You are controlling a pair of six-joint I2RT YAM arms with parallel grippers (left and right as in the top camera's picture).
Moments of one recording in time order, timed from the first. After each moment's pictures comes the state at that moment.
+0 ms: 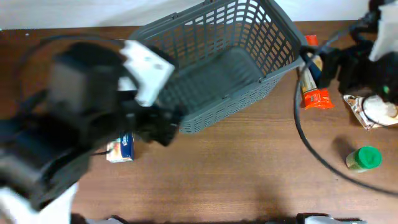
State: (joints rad) left arm -0.58 1.55 2.48 -1.68 0.06 0.10; right arm -0.04 1.43 2.26 -1.31 -0.44 -0.12
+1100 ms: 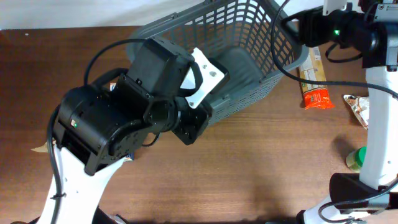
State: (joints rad) left arm -0.71 1.65 2.45 -1.68 0.16 0.02; right arm -0.04 1.77 2.26 -1.17 -0.46 -0.17
